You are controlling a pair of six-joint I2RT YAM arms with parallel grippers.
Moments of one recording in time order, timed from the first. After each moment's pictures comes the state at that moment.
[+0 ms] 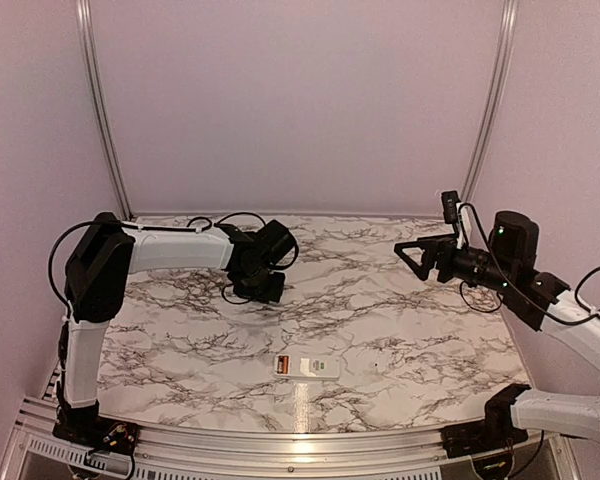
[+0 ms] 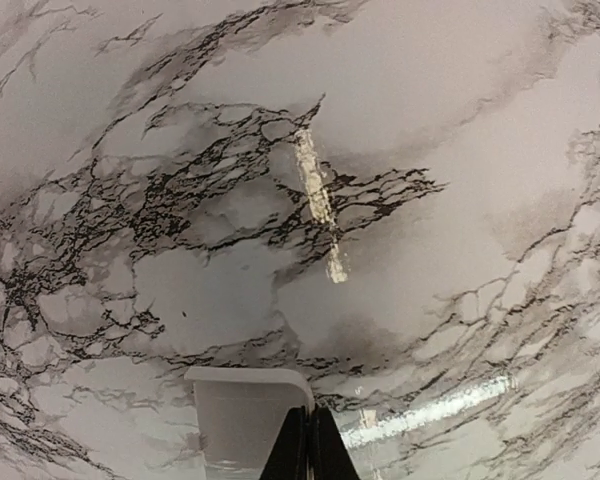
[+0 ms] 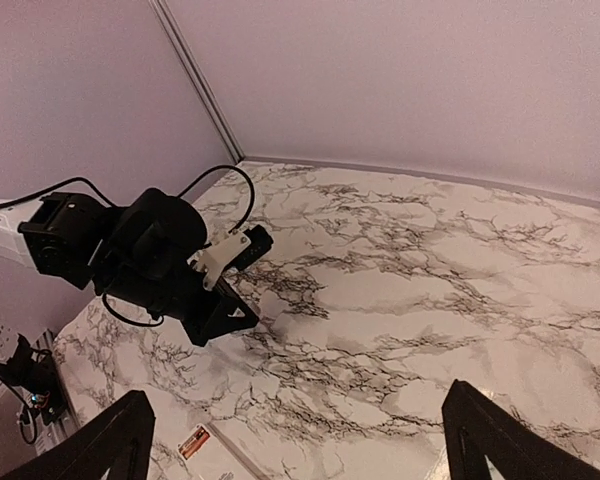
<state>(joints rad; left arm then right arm) -0.83 2.16 1.66 -0.67 -0.23 -0.55 0.39 0.88 0.69 -0.05 -0.43 0.29</state>
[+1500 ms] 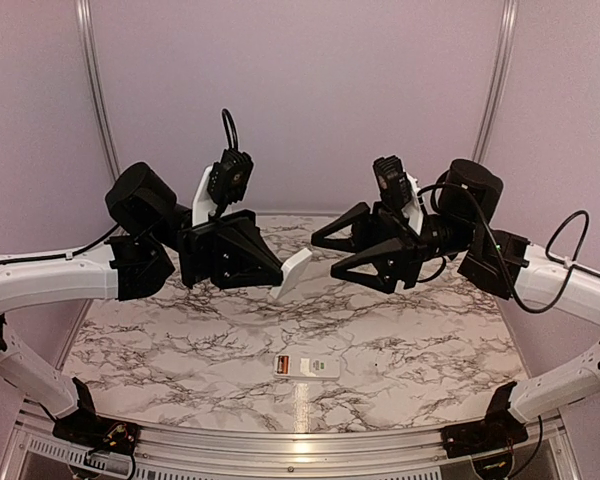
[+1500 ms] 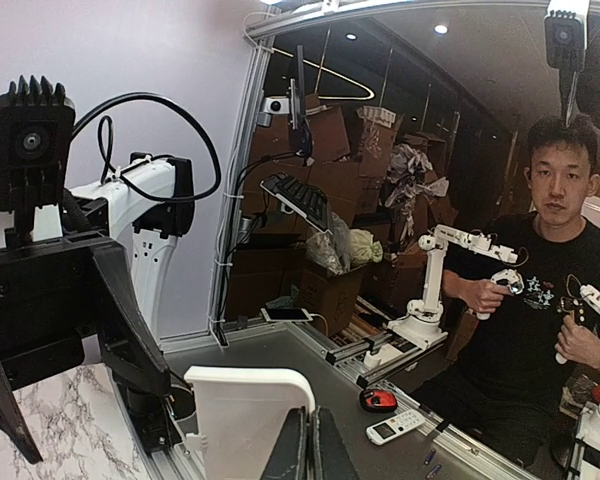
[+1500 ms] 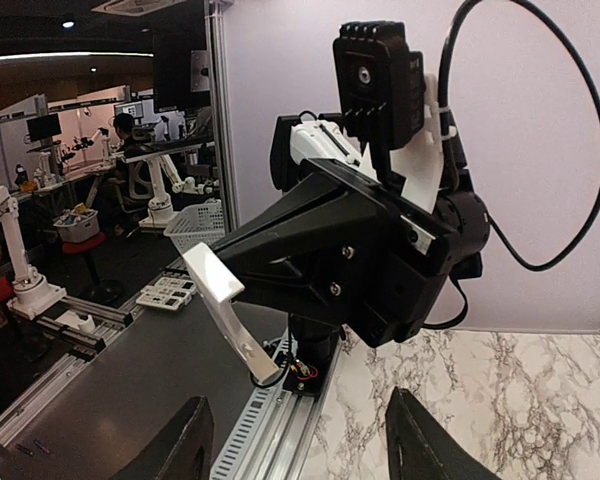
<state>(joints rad) -0.97 1.43 1.11 0.83 1.24 -0.68 0.87 1.20 1.07 0.24 -1.01 0.12</state>
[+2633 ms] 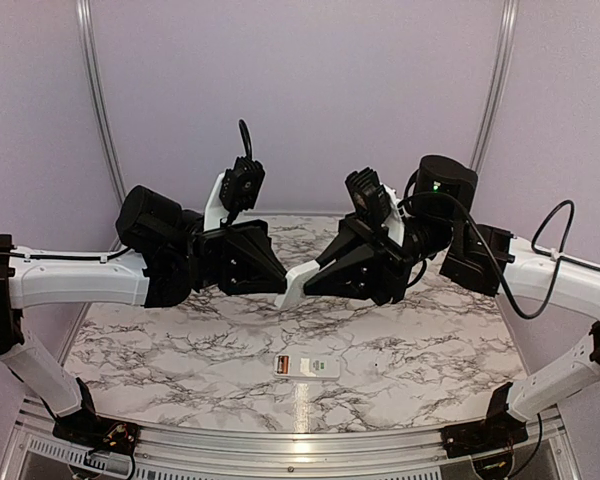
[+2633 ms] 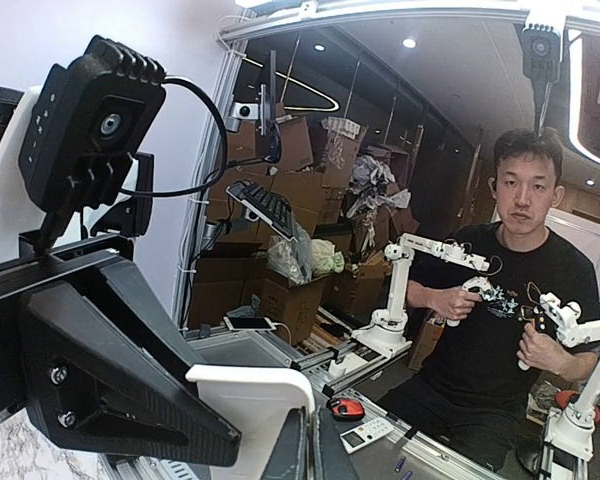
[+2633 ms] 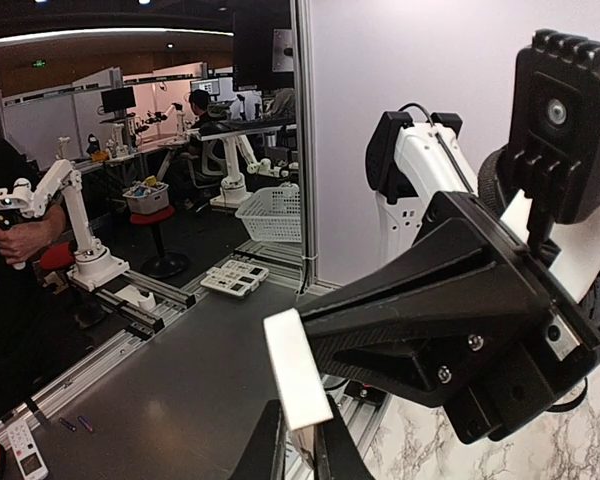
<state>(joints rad) -0.98 1.57 1.11 1.26 1.27 -1.01 1.00 1.31 1.18 0.16 -1.11 0.06</state>
